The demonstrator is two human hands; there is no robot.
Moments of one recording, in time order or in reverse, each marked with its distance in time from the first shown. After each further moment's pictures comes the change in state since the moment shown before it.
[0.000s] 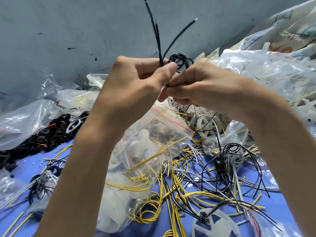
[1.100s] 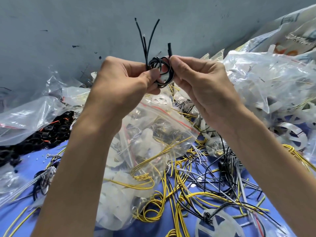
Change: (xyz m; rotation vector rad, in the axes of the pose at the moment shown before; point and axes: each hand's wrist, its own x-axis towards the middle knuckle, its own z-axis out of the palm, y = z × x) left_hand 0.001 -0.002 -0.016 -0.078 0.132 -0.188; right_hand 0.020 0.015 0.034 0.997 0.372 -0.139
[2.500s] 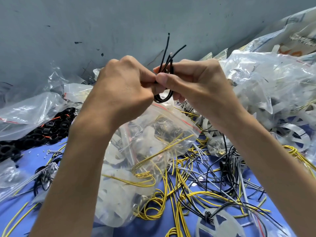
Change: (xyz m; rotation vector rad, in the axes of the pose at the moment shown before) left_hand -0.001 -0.005 -0.014 0.651 -0.070 0.200; right_hand -0.007 0.000 0.003 -0.590 -0.159 -0.249
